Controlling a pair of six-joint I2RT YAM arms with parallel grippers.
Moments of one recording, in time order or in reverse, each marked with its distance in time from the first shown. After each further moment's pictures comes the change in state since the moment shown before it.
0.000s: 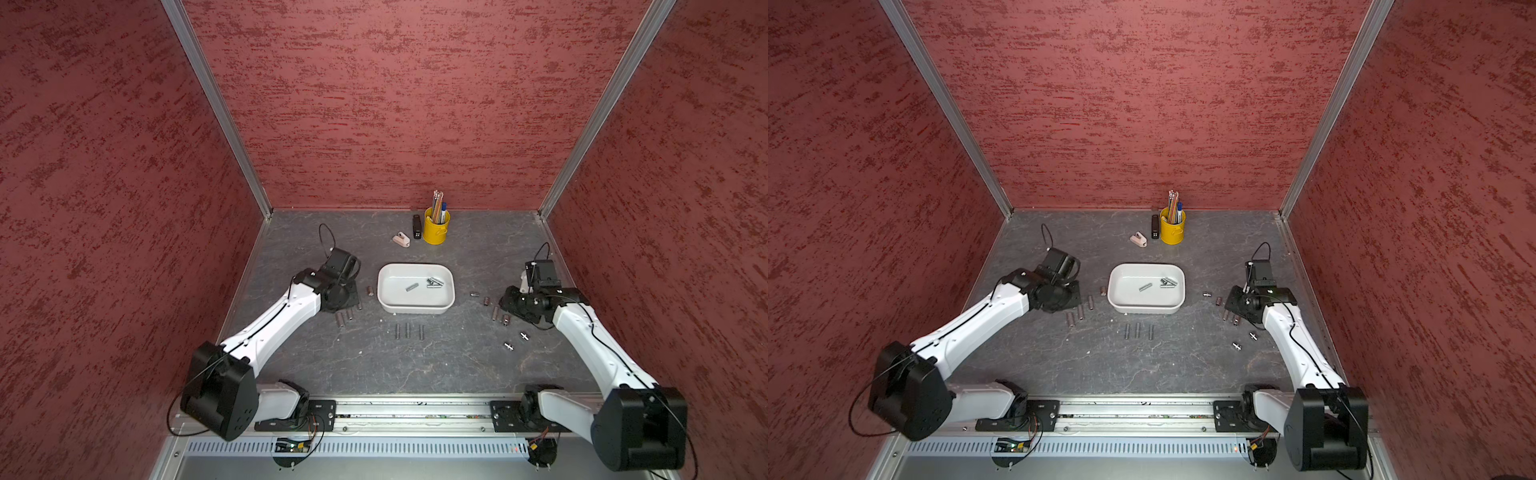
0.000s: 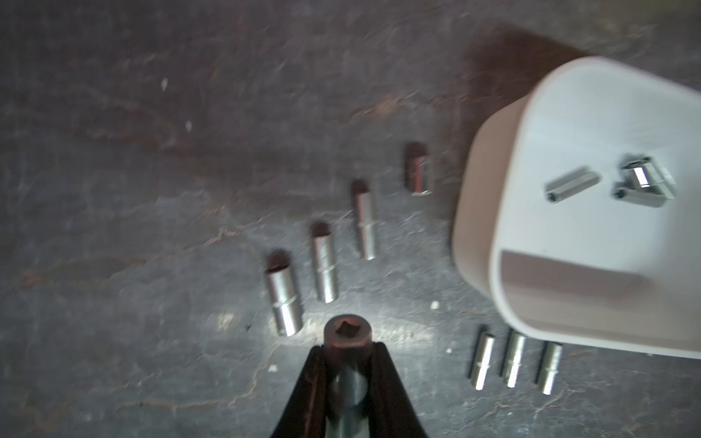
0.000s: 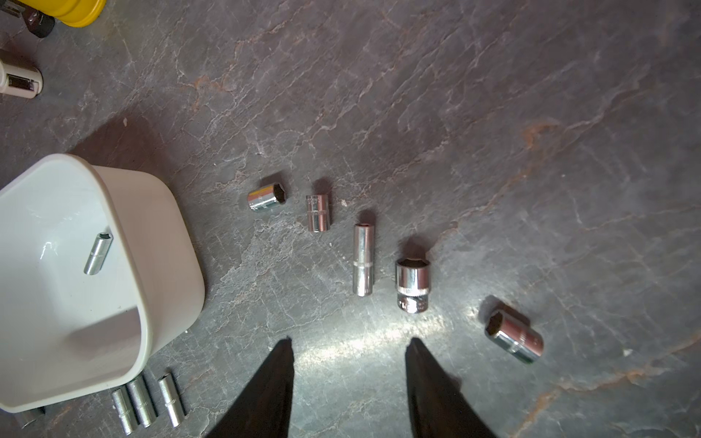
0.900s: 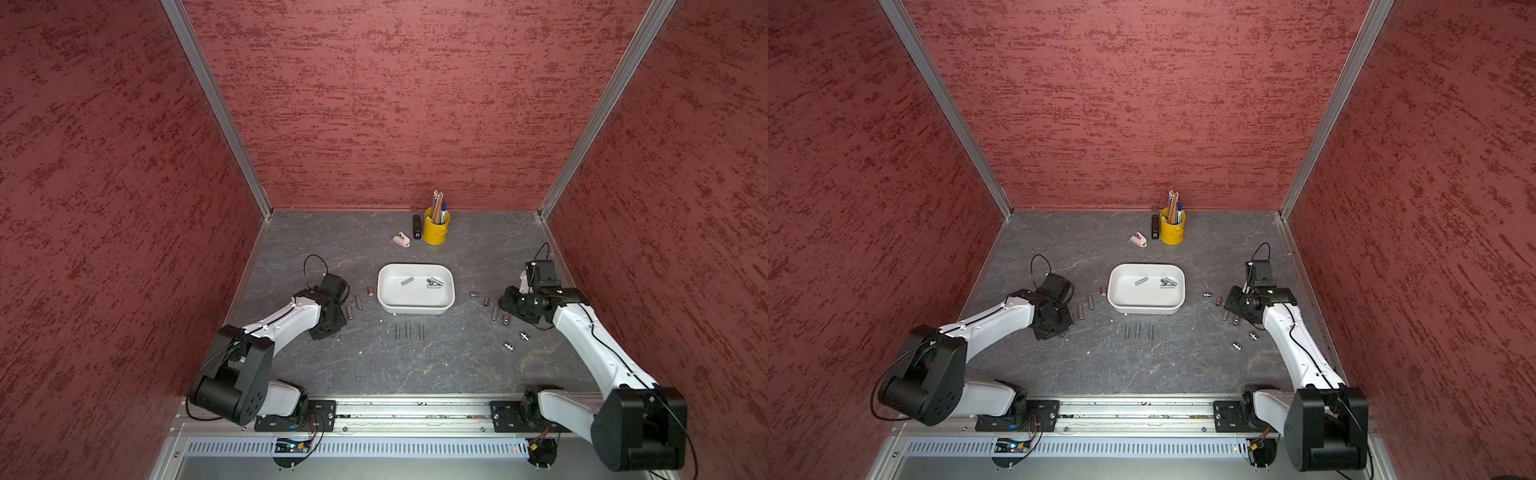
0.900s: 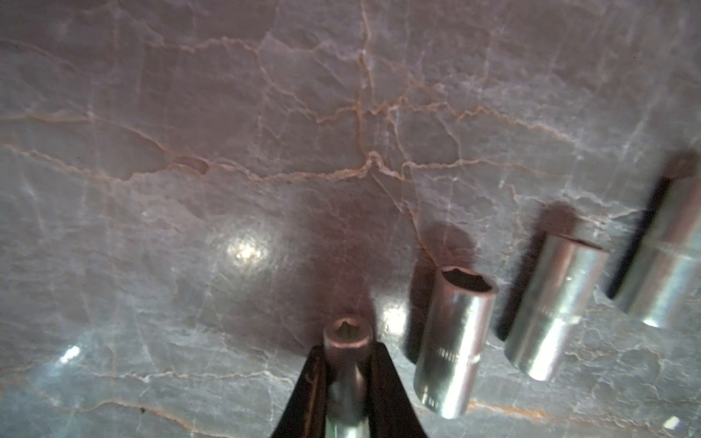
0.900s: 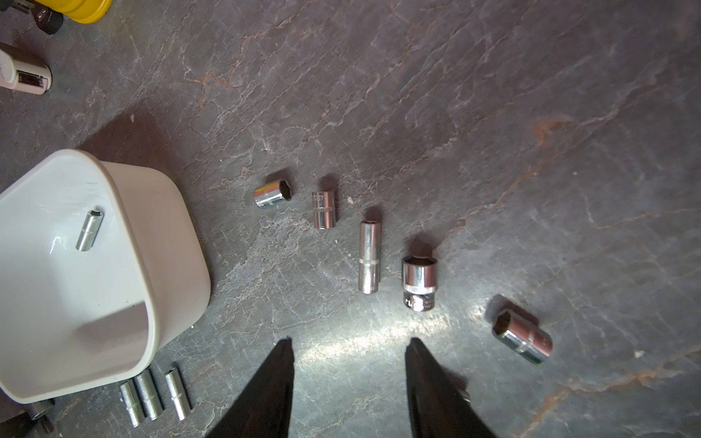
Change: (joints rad) left arm 0.097 0.123 -0.227 0.158 -0.037 -0.142; right arm 0.000 0.000 0.000 0.000 -0.018 0.000
